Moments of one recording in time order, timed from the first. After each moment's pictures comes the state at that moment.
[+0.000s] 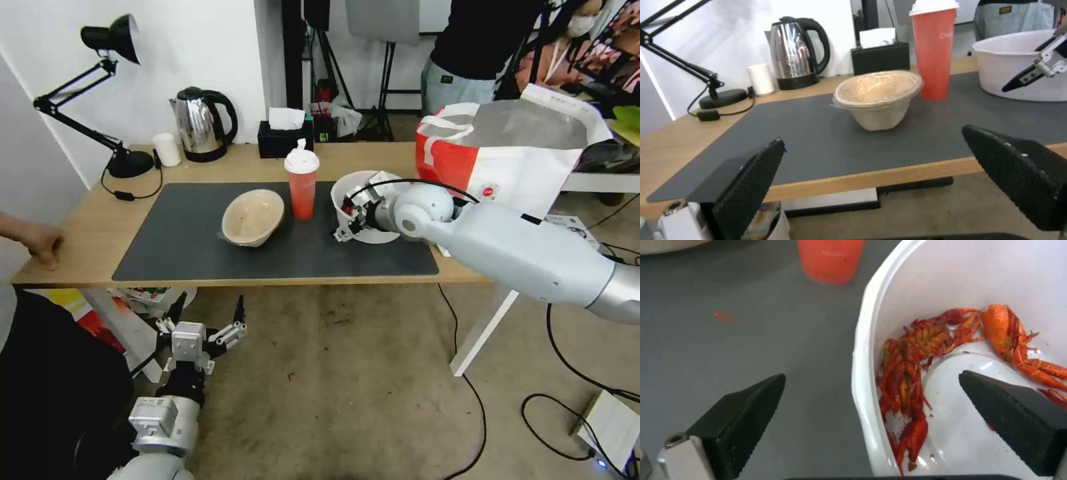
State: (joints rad) left arm 1.80 -1.50 -0.55 -2.30 0.00 0.00 0.00; right arm 0.11 0.89 -0.84 1.52 1.16 -0.72 0.14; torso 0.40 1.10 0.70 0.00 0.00
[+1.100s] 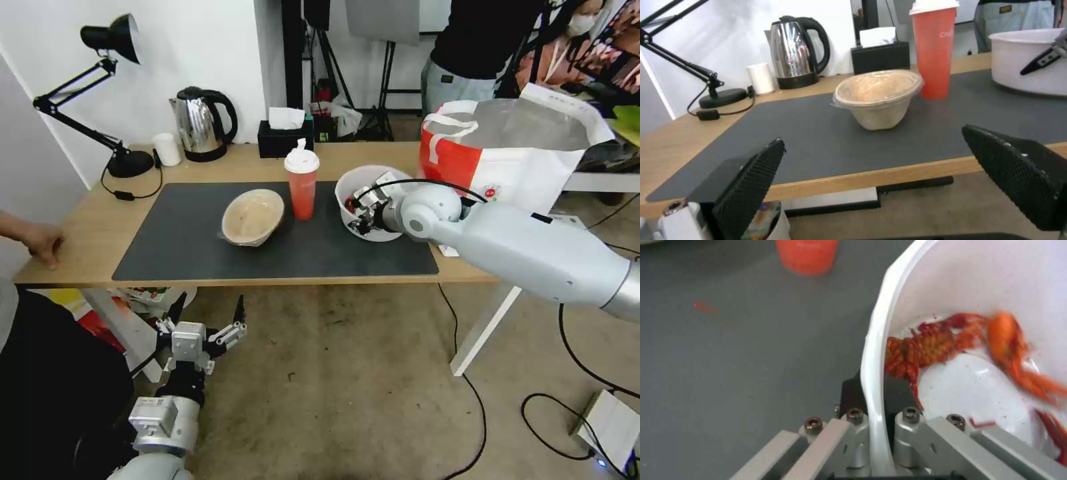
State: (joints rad) left arm 1.80 -1.50 -0.55 -2.30 0.00 0.00 0.00; right arm 0.14 0.85 -0.87 1.55 1.21 -0.73 0.18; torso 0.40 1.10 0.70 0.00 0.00
